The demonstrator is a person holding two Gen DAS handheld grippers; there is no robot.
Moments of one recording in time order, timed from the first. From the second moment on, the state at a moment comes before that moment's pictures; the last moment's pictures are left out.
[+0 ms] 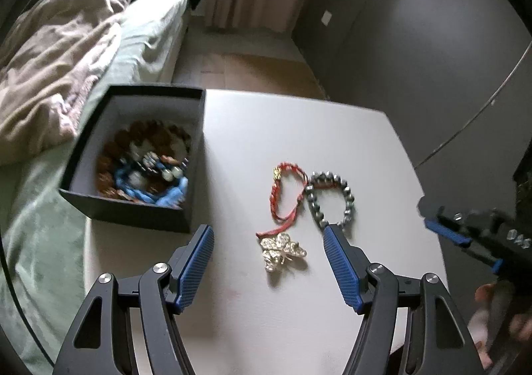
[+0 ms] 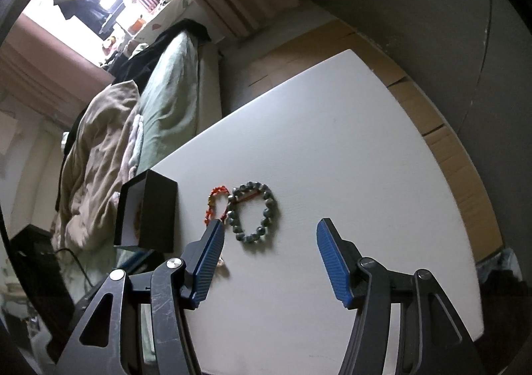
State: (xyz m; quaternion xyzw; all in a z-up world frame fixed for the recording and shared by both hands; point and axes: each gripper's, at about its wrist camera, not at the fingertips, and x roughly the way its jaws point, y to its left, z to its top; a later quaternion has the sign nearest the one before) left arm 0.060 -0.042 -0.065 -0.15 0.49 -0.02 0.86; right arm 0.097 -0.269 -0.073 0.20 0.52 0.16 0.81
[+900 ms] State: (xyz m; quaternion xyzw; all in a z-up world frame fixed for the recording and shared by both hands) left arm 0.074 -0.067 -0.087 -0.08 0.51 -0.02 0.85; right arm 0.109 -0.273 -0.085 0.20 0.54 0.14 0.80
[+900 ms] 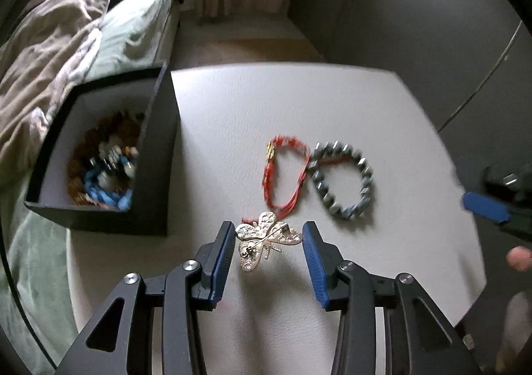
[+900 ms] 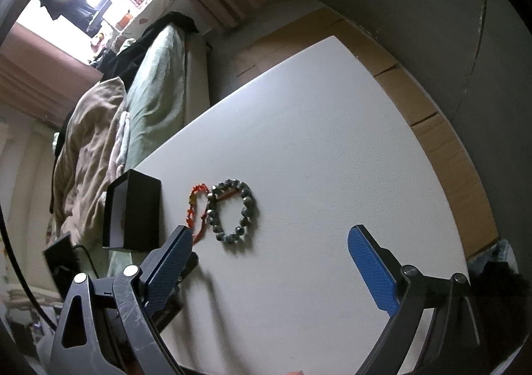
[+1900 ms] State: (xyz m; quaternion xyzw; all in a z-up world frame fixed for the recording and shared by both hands) left arm 0.062 0.068 -0.027 -0.27 0.41 0.01 0.87; right arm 0.129 -0.208 -0.118 0.10 0.57 0.13 0.80
